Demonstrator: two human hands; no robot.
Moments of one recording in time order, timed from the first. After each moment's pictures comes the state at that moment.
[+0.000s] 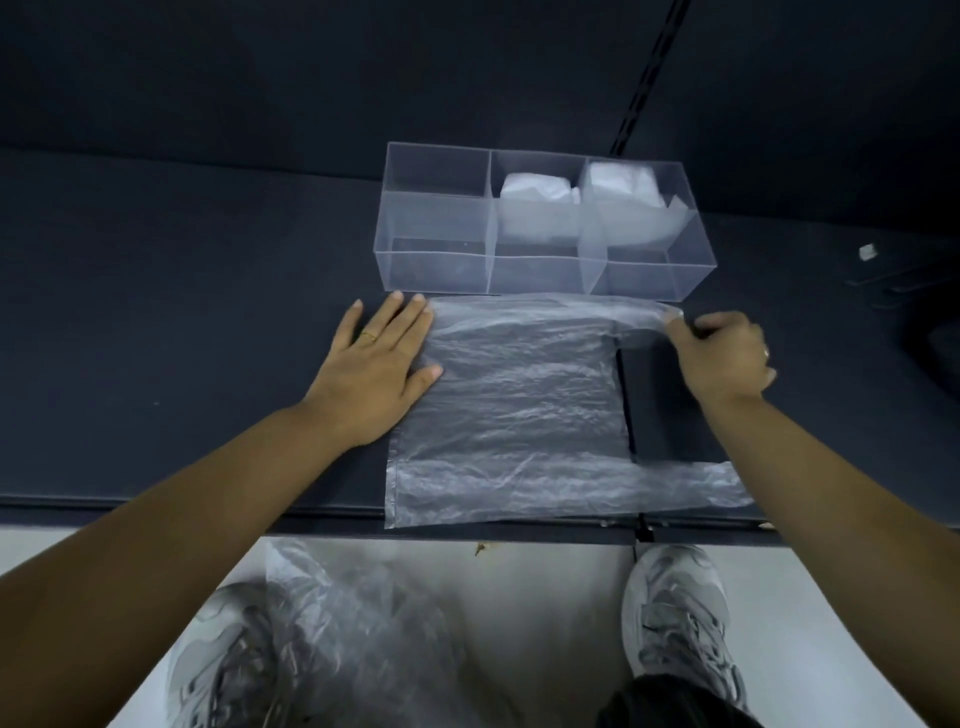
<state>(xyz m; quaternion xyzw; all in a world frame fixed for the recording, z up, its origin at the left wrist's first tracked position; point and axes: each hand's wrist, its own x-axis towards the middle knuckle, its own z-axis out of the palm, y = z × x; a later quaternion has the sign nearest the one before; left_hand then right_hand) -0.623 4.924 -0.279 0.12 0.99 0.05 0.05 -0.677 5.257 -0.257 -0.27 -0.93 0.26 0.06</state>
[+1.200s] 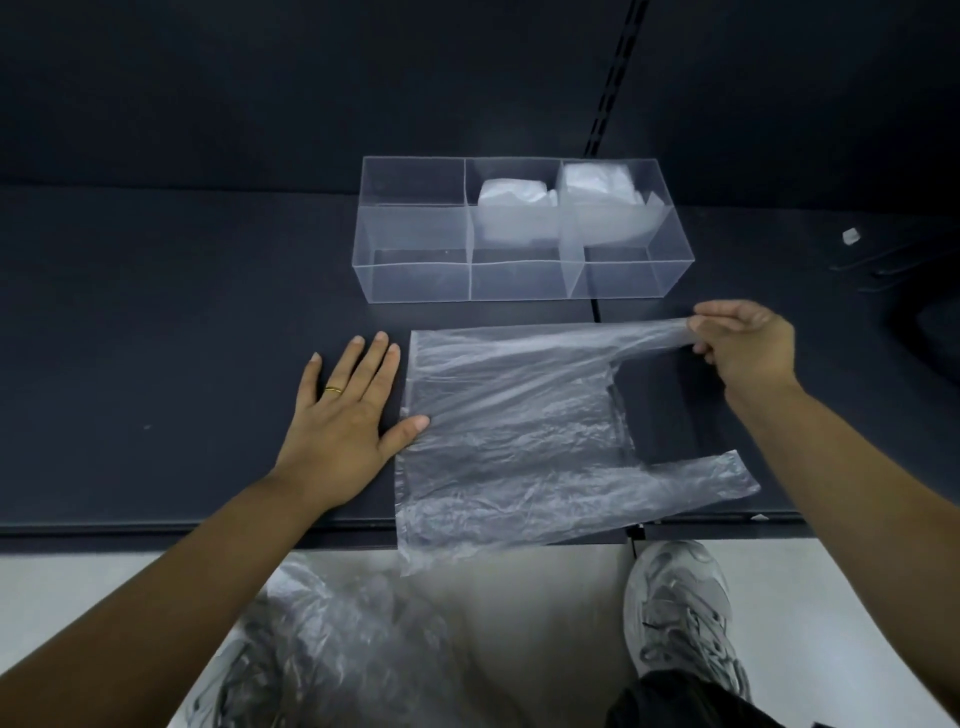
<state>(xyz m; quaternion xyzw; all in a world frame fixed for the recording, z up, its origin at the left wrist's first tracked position) -0.587 4.923 -0.289 0.07 0.99 0.05 0.06 -0.681 5.299 -0.257 -0.24 -0.79 0.56 0.07</state>
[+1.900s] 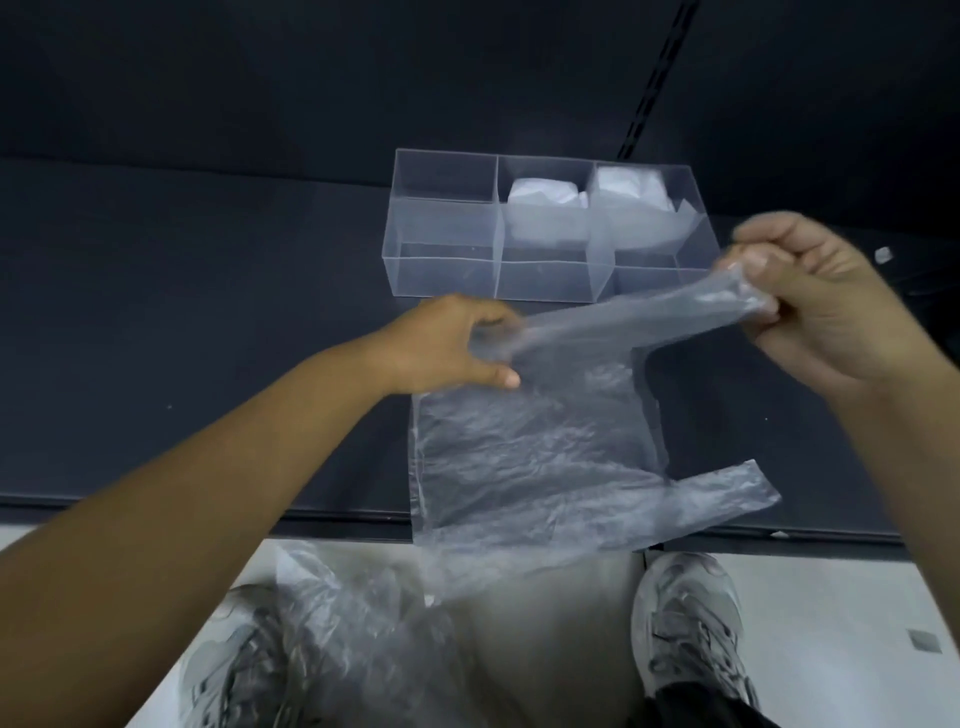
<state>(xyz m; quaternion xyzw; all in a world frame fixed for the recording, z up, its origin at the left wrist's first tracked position) -0.648 4.964 -0.208 0.15 0.90 0.37 0.20 -0.664 5.260 -0.154 0.11 -0.62 0.77 -0.12</state>
